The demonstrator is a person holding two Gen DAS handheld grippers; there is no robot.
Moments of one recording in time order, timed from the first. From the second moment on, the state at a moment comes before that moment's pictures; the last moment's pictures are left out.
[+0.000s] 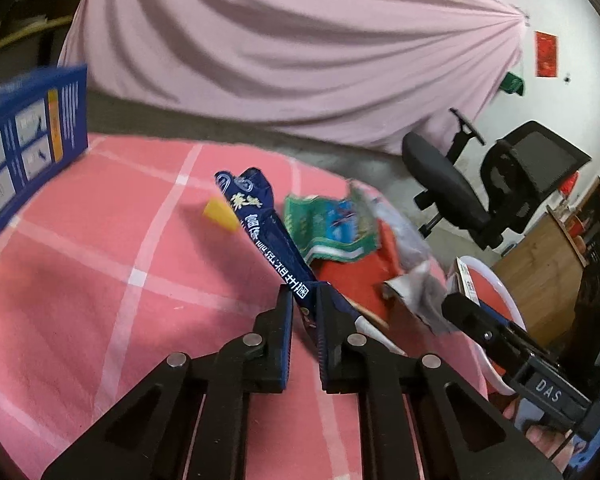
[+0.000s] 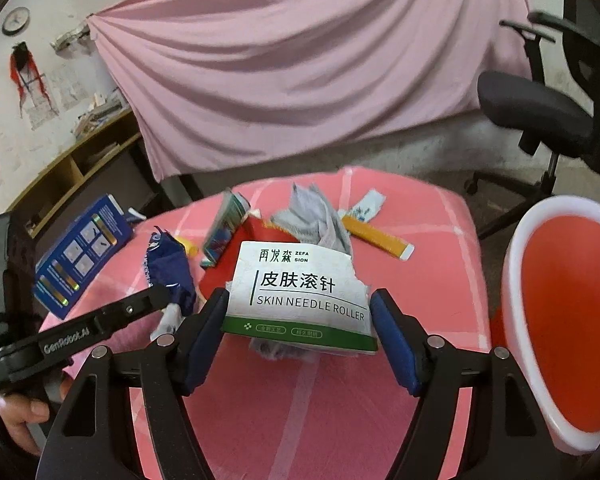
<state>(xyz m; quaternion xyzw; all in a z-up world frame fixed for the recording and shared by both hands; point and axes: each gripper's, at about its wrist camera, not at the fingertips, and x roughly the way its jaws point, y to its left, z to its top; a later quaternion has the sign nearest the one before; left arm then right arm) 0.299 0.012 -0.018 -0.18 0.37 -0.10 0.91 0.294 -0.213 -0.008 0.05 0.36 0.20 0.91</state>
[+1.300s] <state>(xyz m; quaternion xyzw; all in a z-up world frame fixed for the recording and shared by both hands) 0.292 -0.263 0.006 0.01 0.18 -0.27 0.95 0.237 -0.408 0.036 0.09 0.12 -0.03 0.99</state>
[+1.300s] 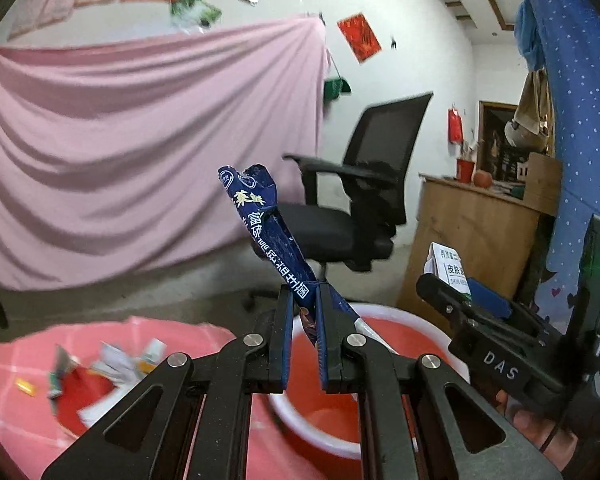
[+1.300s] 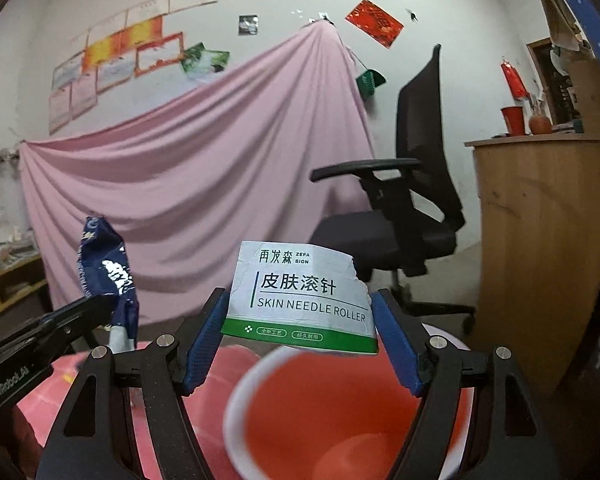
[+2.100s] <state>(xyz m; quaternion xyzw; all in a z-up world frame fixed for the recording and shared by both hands) 0.341 -0.278 0.001 -0.05 0.31 -0.28 0.91 0.254 -0.457 0.010 0.17 0.22 -0.07 0.96</state>
